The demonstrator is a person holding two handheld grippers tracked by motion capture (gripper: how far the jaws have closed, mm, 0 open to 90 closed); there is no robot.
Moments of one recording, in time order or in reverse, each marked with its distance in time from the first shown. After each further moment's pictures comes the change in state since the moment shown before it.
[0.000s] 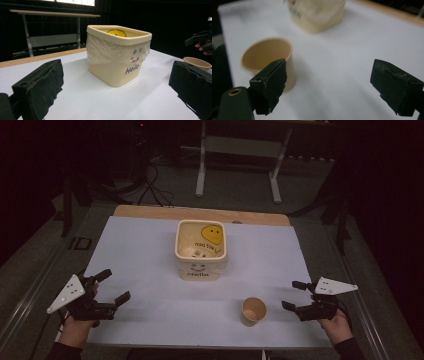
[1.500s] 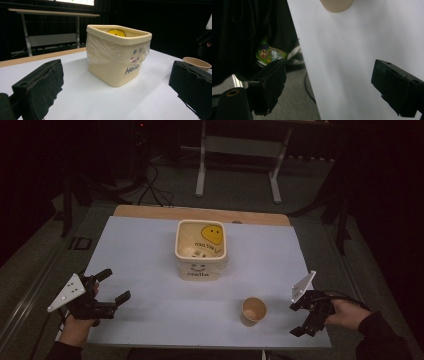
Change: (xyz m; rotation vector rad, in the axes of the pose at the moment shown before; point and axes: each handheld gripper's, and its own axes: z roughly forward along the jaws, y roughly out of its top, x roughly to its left) left arm 0.002 0.000 0.001 0.003 -0.008 -0.005; right arm 0.021 0.046 0.016 0.811 0.335 -0.177
